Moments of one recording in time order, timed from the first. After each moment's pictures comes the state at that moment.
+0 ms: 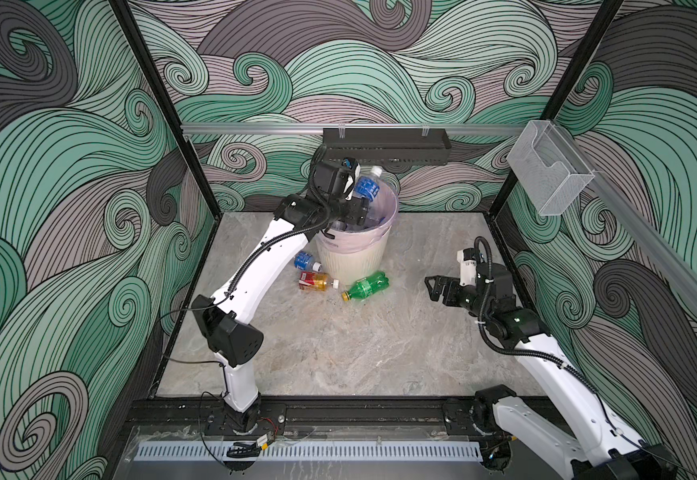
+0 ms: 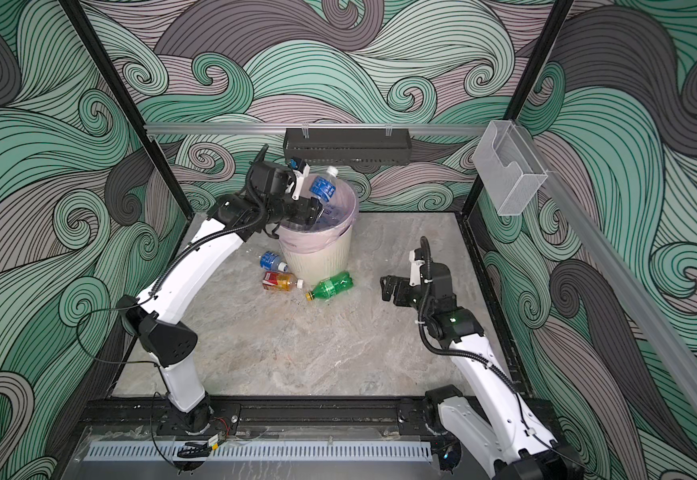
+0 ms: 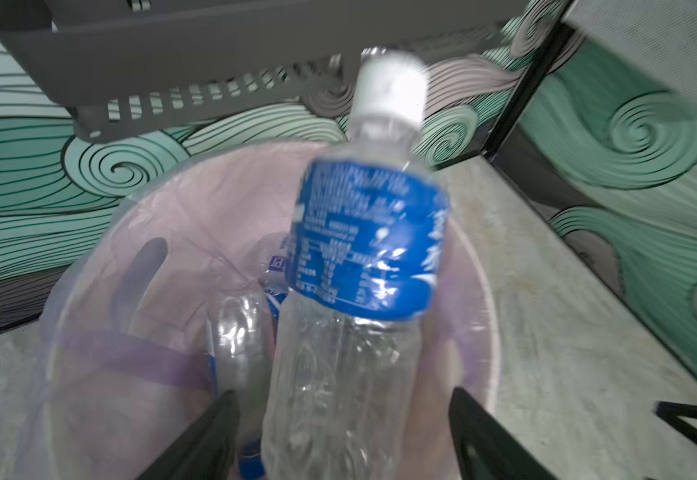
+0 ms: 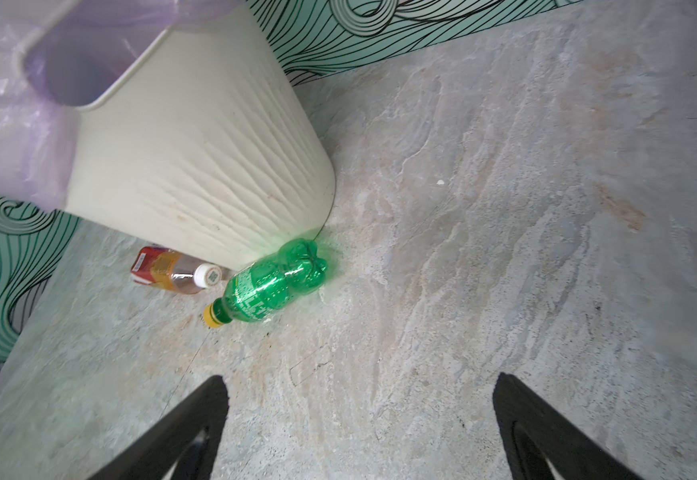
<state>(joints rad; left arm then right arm) -0.58 1.85 2.12 -0.88 -0.09 -0.11 0.25 0.91 0.74 -0.43 -0.16 0.31</state>
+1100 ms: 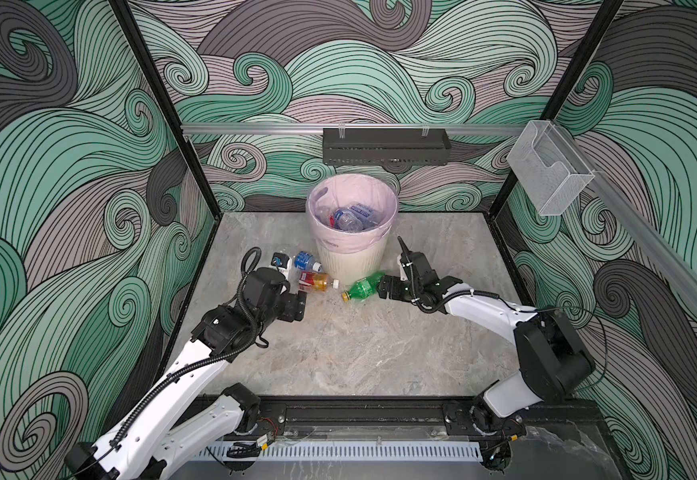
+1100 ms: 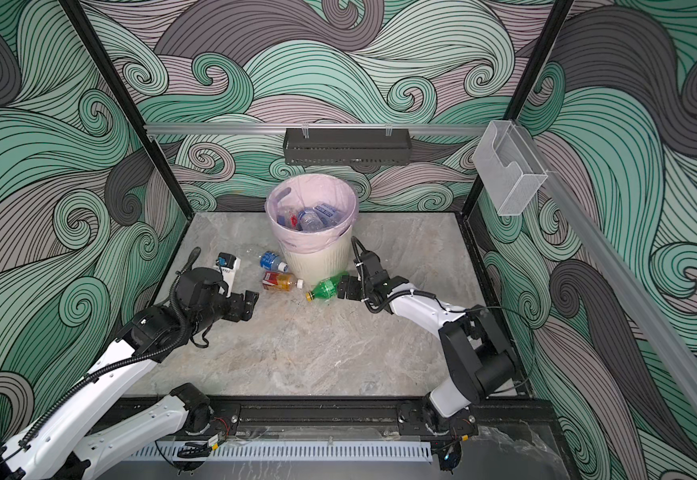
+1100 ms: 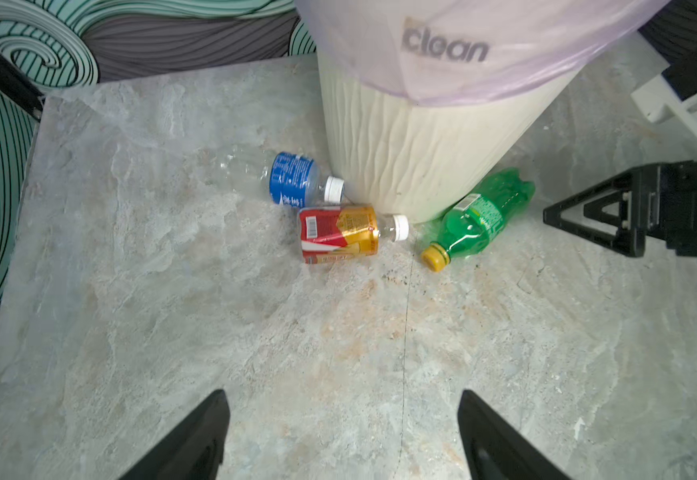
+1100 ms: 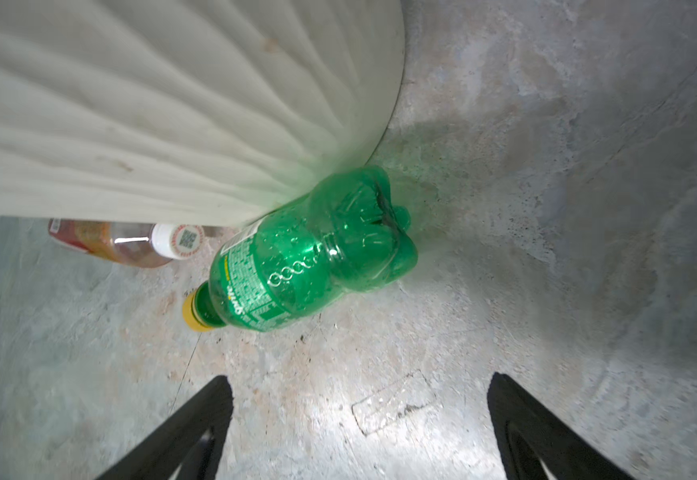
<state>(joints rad) -0.56 0.83 0.92 -0.83 -0.24 -0.25 0.56 1.59 0.93 -0.24 -0.03 0.60</state>
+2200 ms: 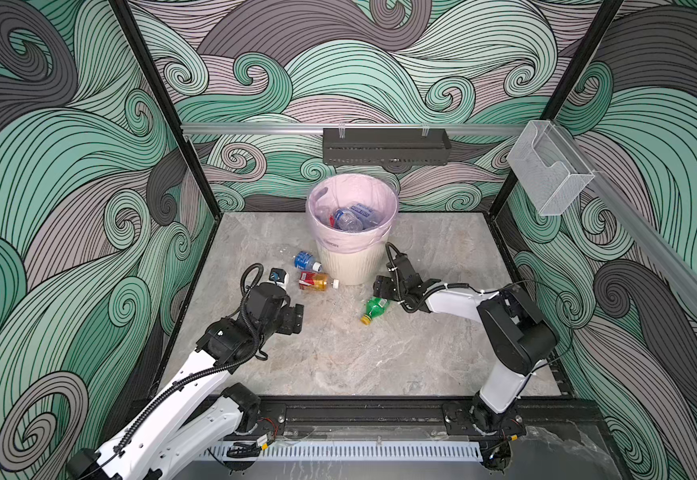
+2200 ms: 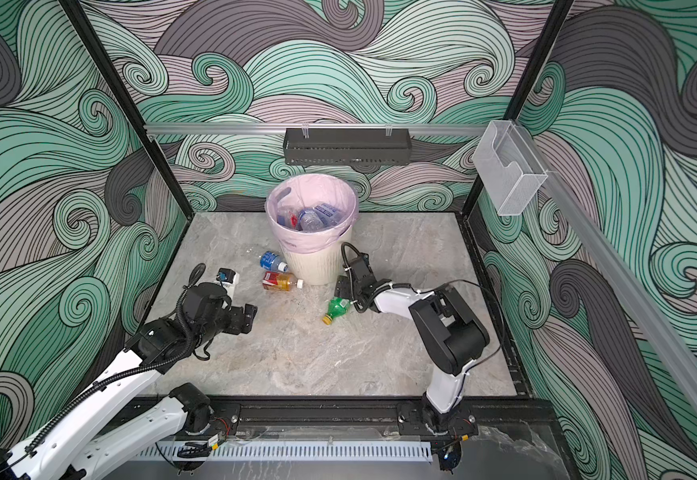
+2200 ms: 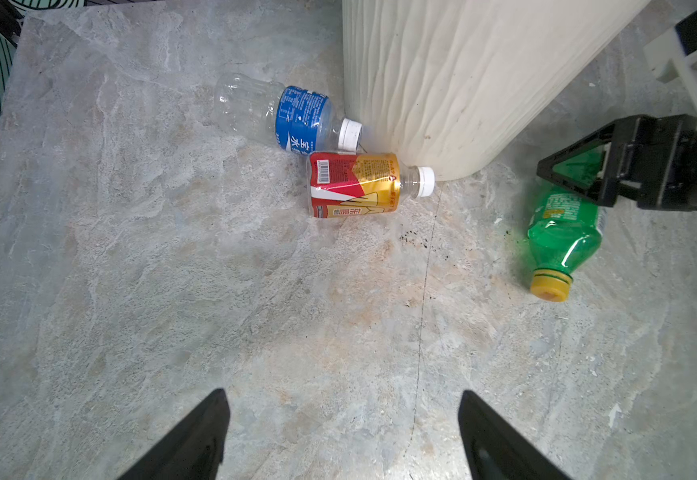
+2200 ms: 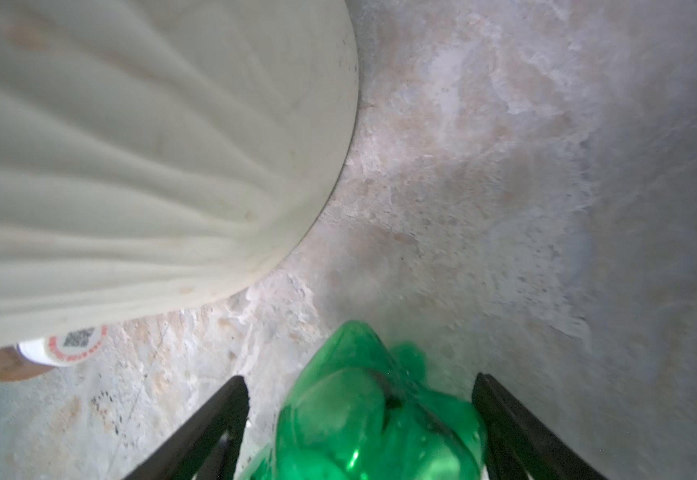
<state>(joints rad) -0.56 0.78 0.78 -0.79 -0.25 -0.30 0.58 1.74 0.94 -0.11 0.11 0.60</state>
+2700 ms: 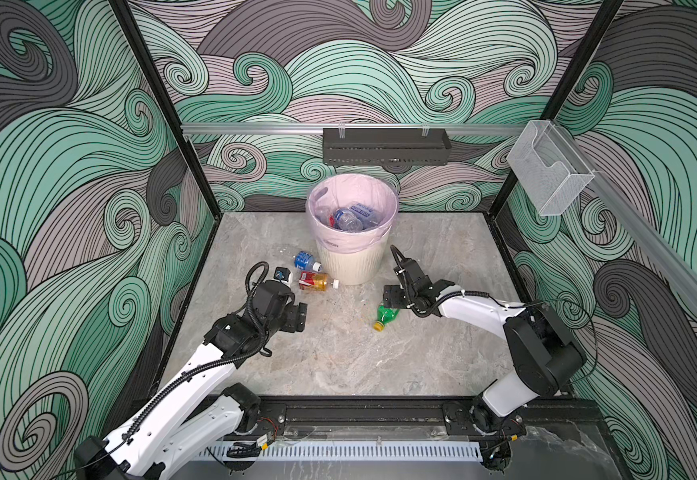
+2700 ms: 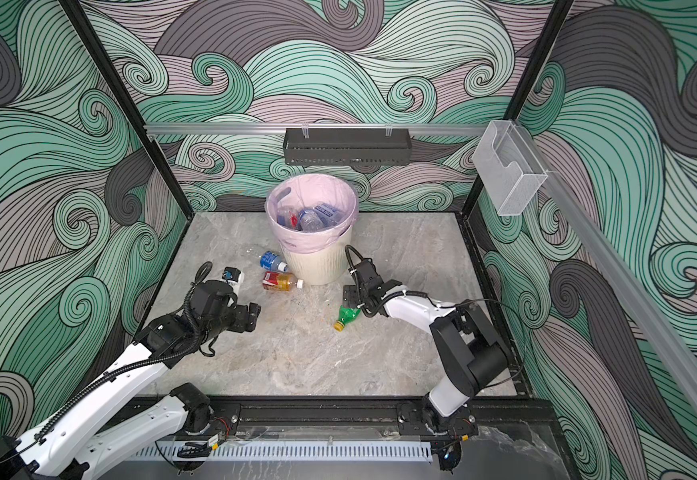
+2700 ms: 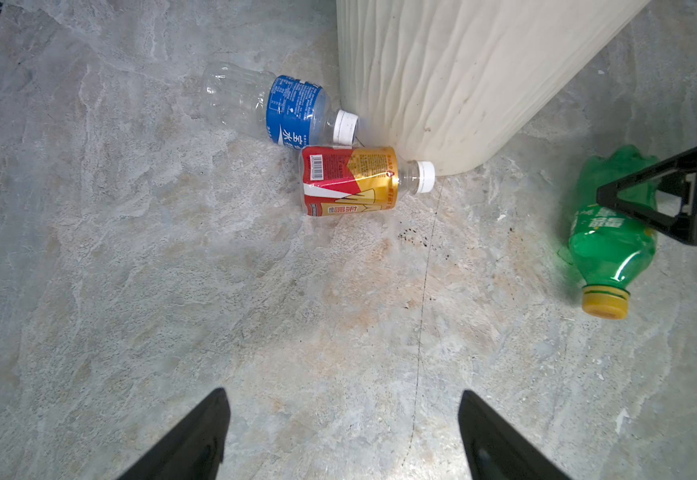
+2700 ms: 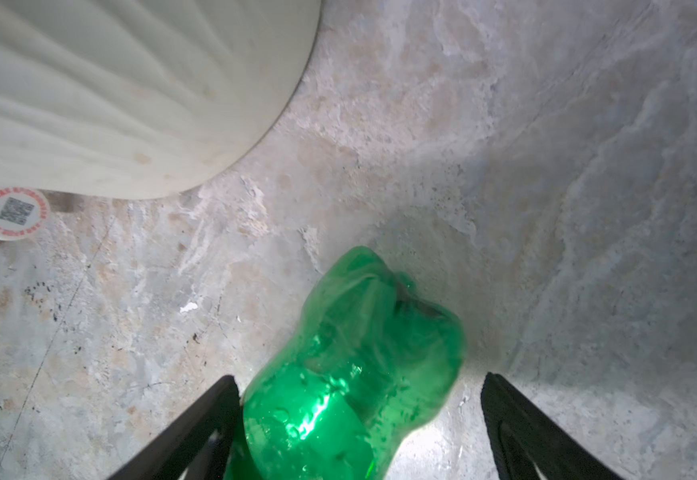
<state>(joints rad) -0.56 0.84 0.77 -0.75 -0.24 -0.30 0.58 1.61 0.89 -0.32 0.11 0.53</state>
